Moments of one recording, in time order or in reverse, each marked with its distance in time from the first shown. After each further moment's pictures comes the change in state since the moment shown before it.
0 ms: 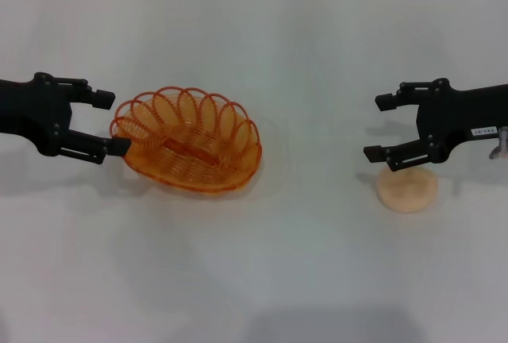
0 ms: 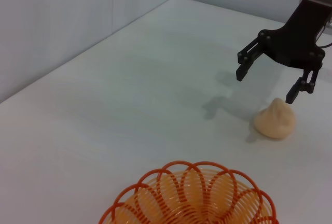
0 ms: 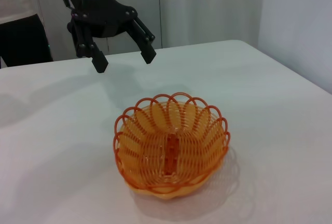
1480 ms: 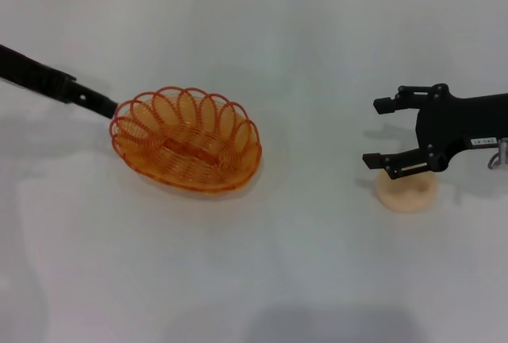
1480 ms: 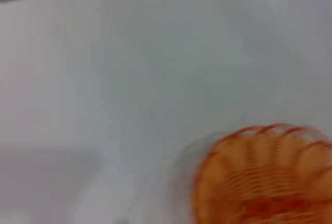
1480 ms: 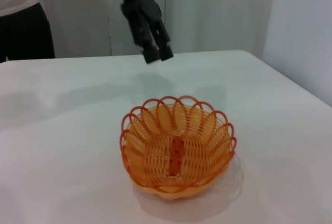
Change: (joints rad) left arm -0.134 -0.082 0.104 0.326 0.421 -0.014 -0.915; right arm -0.039 0.022 0.005 -0.018 0.018 0.001 -0.103
